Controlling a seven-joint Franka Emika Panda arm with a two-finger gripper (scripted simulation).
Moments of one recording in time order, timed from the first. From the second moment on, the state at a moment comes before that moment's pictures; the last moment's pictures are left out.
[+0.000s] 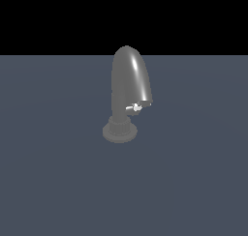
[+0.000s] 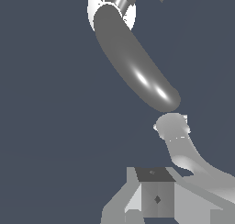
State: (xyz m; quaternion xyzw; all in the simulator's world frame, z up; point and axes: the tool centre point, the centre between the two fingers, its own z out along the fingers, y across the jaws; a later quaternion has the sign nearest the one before) arm -0.062 0.011 0.424 -0.90 0.25 0.34 0.10
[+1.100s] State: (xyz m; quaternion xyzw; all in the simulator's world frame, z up) arm 0.012 -0.025 0.326 -0.75 0.39 0.52 0.15
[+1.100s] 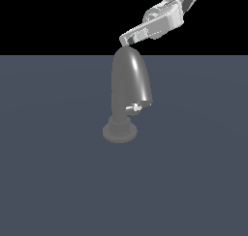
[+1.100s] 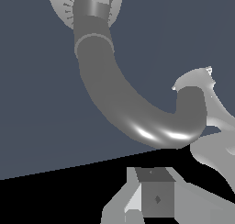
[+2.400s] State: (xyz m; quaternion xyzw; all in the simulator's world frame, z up) arm 0.024 -0.065 0.195 -0.51 0.51 0.66 0.19
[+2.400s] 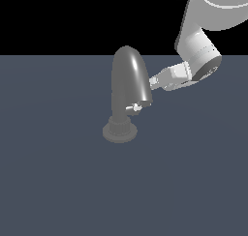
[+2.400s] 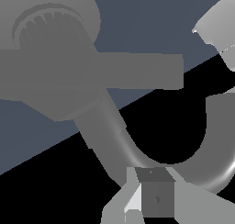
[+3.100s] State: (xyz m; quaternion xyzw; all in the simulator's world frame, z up) arm 0.018 -0.068 0.176 -0.47 0.53 0.68 0.20
